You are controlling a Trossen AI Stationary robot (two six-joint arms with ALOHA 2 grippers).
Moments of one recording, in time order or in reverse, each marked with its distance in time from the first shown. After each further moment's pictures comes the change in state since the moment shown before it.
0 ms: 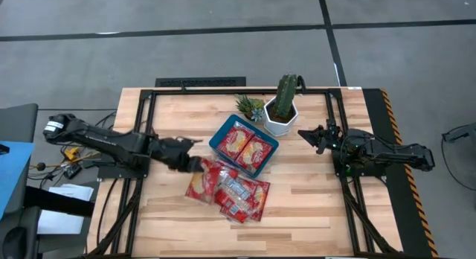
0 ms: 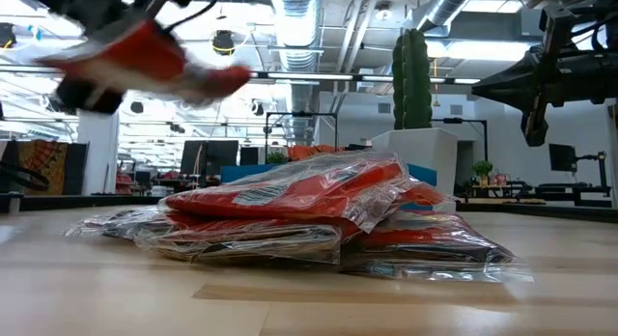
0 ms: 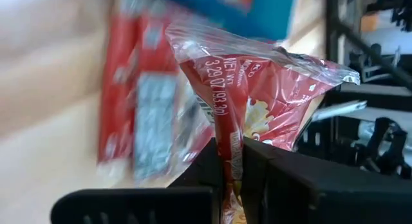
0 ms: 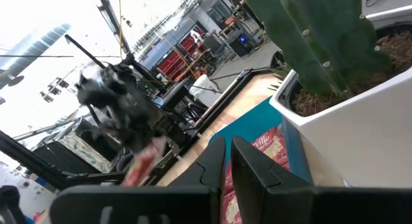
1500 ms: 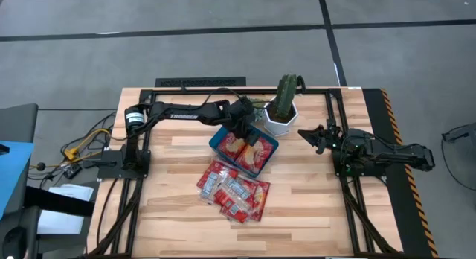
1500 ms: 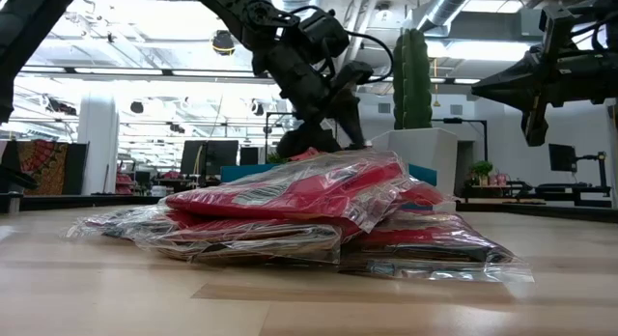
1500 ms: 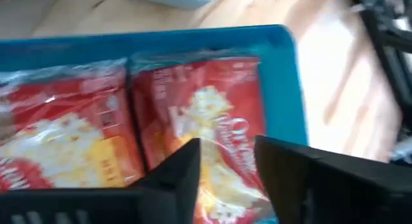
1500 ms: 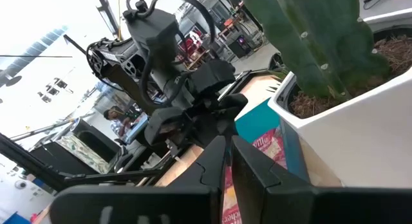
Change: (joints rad) left arm 0.415 0.984 0.853 -0.083 0.301 0.745; right arm 0.000 0.000 0.000 0.000 0.006 -0.006
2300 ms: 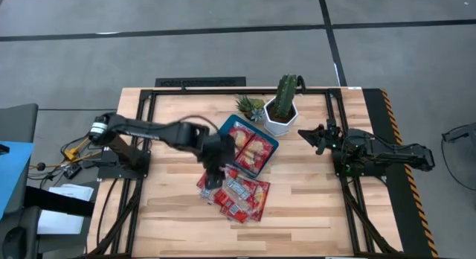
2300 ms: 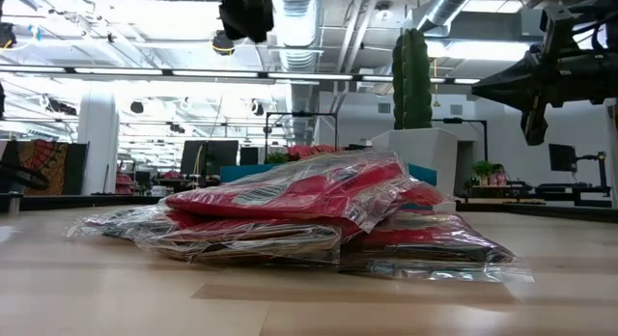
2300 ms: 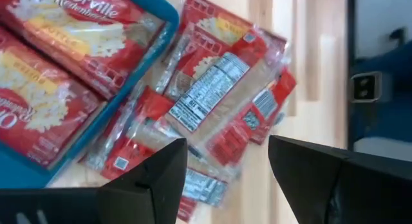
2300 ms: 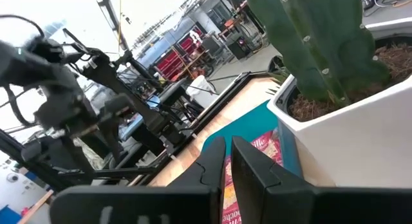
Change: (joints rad) left arm -0.404 -0.329 0.081 -0.604 -0.180 0.422; right arm 0.000 0.000 0.000 0.000 0.000 -0.043
